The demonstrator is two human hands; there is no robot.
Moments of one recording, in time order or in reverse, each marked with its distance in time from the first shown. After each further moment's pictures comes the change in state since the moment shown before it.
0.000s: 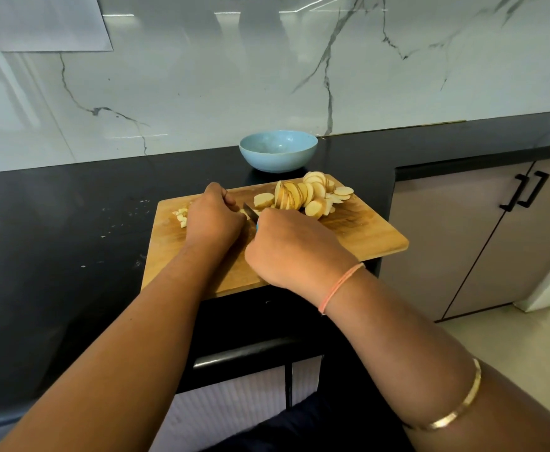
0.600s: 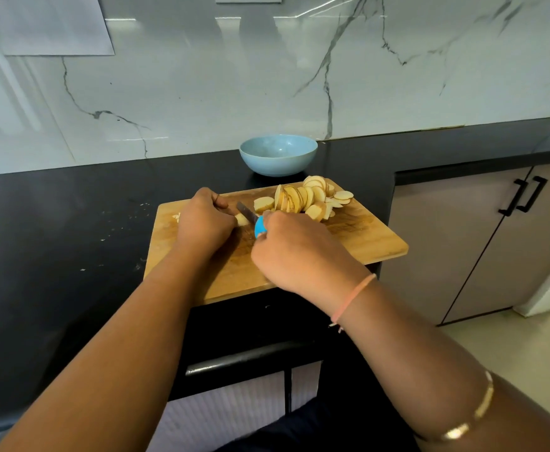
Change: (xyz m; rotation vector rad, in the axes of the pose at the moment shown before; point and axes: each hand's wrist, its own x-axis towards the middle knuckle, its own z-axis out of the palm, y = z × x) left_hand 0.006 -0.003 -0.008 -0.089 -0.041 -0.120; right_hand -0.001 0.007 0.001 0.059 0.058 -0.036
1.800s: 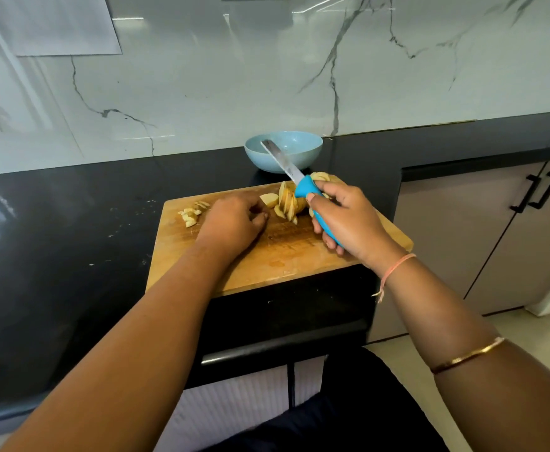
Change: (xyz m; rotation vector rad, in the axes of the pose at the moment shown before) left_hand -0.009 0.005 0.013 0.373 -0.098 0.457; right_hand 0.041 0.084 0.004 0.667 0.289 -0.101
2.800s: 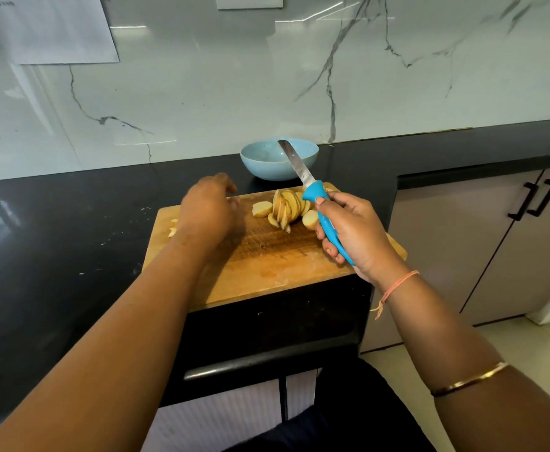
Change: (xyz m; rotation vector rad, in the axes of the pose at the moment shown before) left_hand 0.018 -0.001 -0.019 0.022 0.167 -0.203; right_hand 0.000 0.010 -0.009 0.343 0.027 0.115
